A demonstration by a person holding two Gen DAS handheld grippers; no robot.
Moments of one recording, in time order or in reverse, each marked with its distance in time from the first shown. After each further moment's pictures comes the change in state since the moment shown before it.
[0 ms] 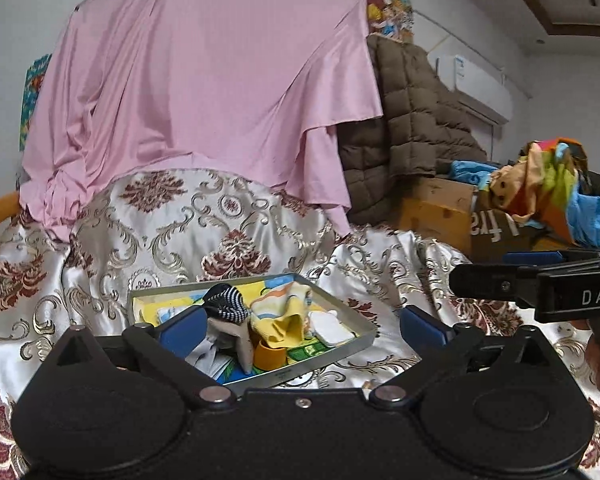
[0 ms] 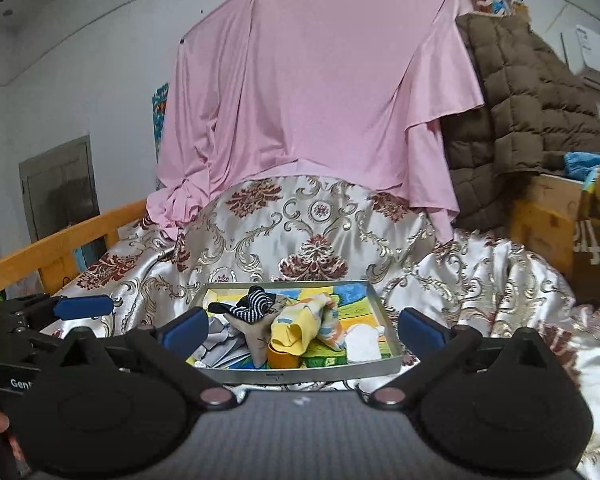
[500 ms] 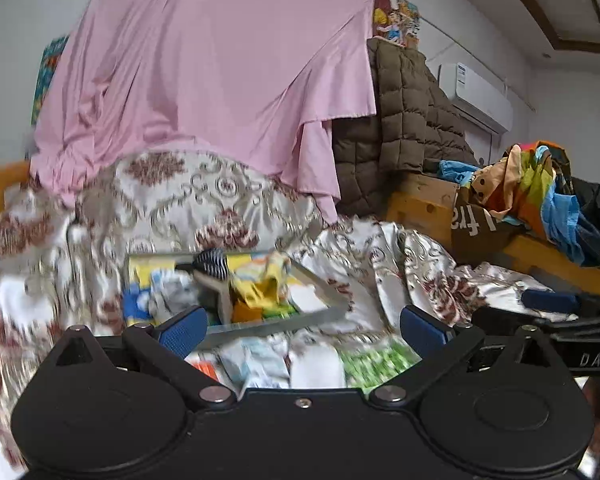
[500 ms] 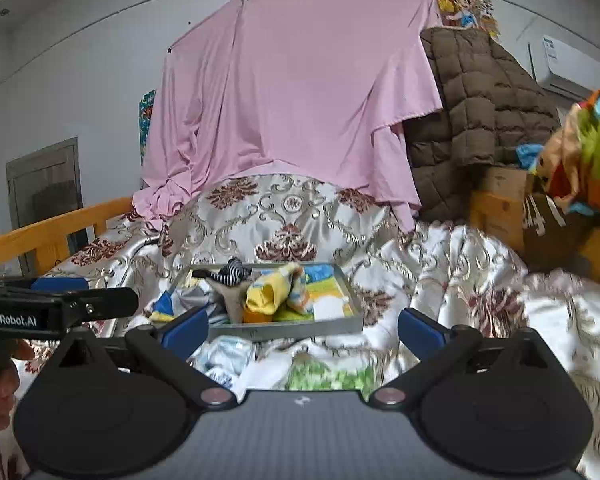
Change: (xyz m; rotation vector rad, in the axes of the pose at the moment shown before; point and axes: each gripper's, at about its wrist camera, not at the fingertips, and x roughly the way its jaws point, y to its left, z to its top) left arm -0.051 -0.024 -0.042 -0.096 0.018 -0.014; right arm -0.066 -0.006 -0.070 0.015 -0.027 -0.070
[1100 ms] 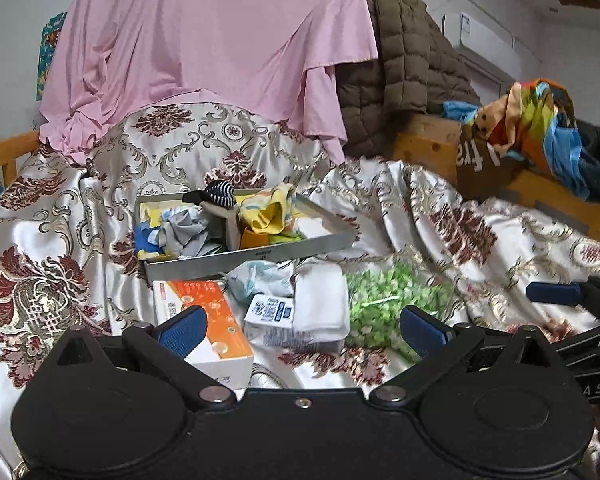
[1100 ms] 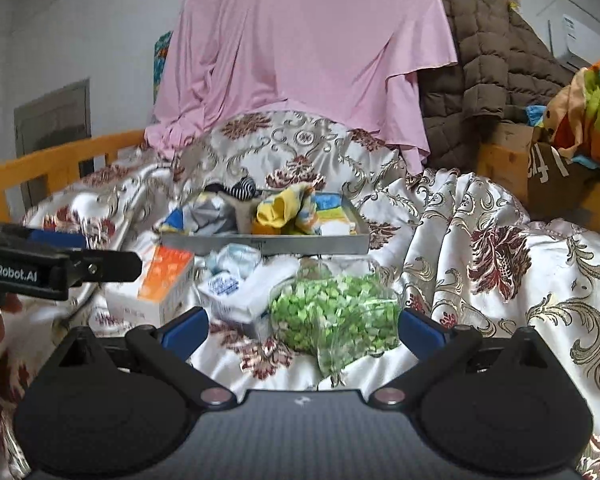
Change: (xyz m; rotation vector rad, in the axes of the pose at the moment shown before) left arm -0.011 -0.016 -0.044 0.064 0.140 0.063; right arm -0.014 0.014 -0.056 -0.104 0.151 0.003
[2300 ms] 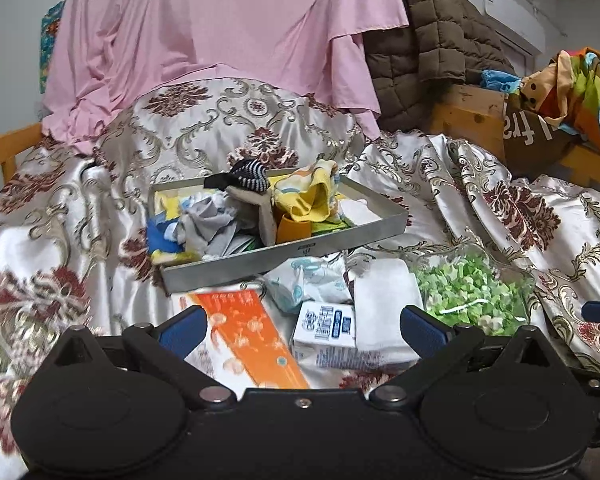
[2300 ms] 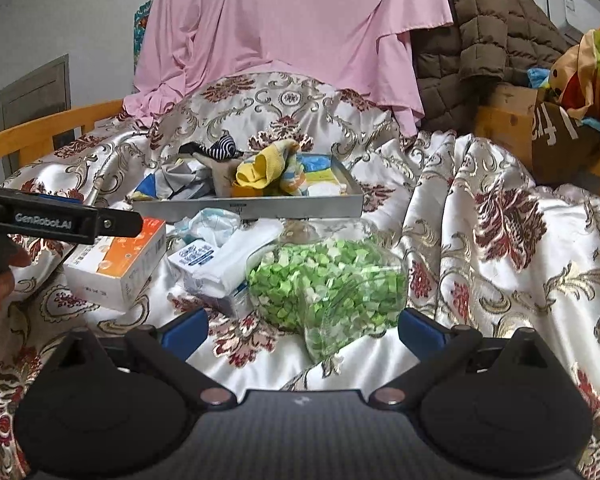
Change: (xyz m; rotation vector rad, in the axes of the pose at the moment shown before) left arm 0.083 0.036 0.017 0.034 0.066 0.066; right arm 0.051 -0.009 -0.007 0.038 0.079 -0.035
